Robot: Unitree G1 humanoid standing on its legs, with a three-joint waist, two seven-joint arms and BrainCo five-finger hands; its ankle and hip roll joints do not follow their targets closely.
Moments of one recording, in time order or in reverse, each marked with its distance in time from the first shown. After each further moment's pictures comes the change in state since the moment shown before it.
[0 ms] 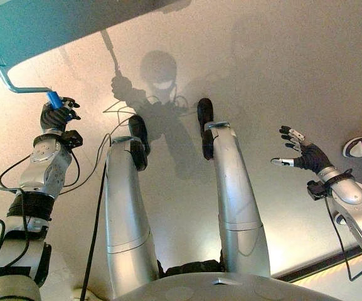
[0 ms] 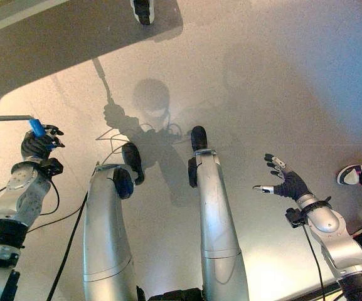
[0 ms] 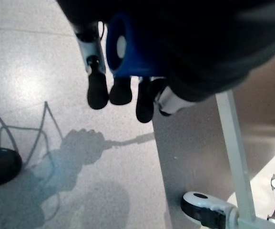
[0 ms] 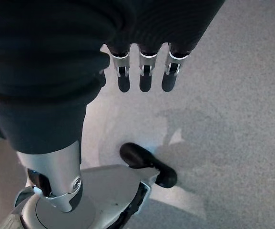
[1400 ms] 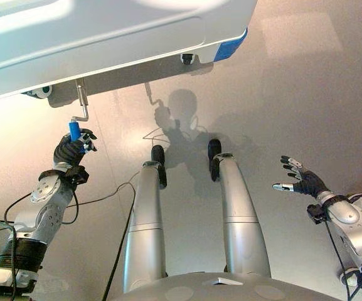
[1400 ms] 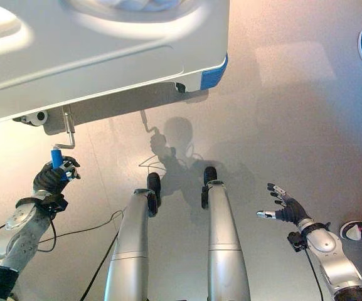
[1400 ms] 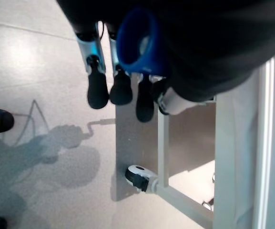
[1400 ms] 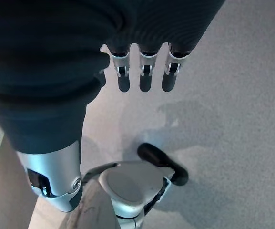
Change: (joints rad) left arm 0.390 -0.032 0.067 -0.321 -0.127 0.070 -0.129; right arm 0.072 0.079 0.007 0.198 -0.113 -0.013 0.062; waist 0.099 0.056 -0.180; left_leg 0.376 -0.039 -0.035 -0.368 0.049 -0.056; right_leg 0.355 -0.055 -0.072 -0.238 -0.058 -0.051
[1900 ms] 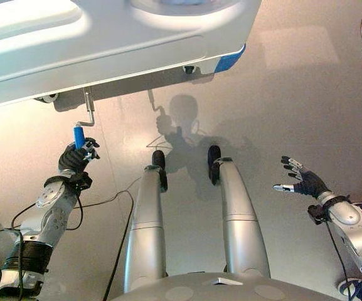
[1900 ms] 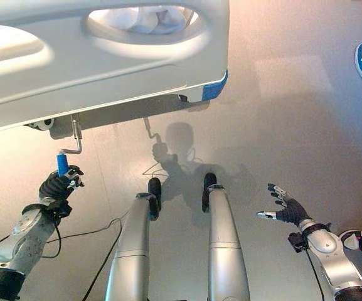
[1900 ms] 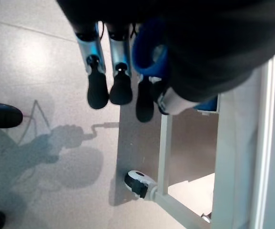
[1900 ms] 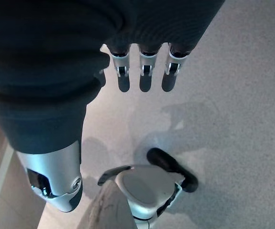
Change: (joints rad) left arm -0.001 -0.044 0.000 0.061 0.000 0.005 -0.013; right arm 0.004 -0.001 0.000 -0.001 -0.009 -0.017 0.004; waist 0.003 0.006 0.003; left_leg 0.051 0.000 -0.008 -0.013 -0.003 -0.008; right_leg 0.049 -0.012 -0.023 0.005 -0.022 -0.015
